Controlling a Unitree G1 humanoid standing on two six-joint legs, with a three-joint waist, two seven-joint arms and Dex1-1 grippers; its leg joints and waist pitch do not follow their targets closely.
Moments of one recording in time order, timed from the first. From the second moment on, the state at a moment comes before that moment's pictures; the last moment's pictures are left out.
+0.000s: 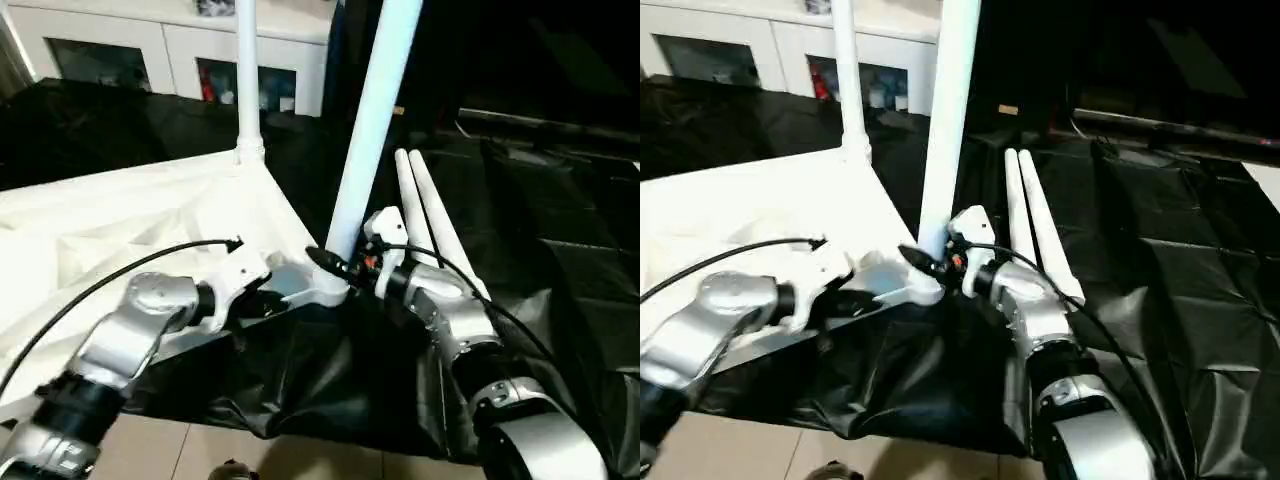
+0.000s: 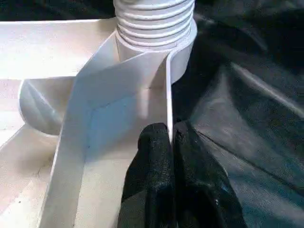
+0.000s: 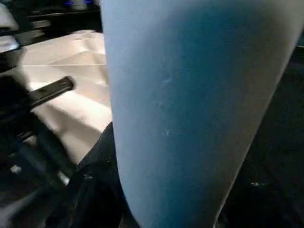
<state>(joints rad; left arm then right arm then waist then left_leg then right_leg) -0.38 0.59 -0.29 0.11 -0.10 0.41 -1.01 -0.65 -0.08 0.08 0.86 0.18 -0.14 1.00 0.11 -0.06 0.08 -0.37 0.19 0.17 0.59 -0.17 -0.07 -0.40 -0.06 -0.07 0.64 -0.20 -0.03</state>
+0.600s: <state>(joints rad) -0.36 0.63 -0.26 0.00 -0.12 0.48 -1.02 -0.67 -0.11 0.11 0.83 0.17 -0.20 1.10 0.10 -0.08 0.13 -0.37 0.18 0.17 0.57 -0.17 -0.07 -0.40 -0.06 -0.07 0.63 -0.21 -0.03</state>
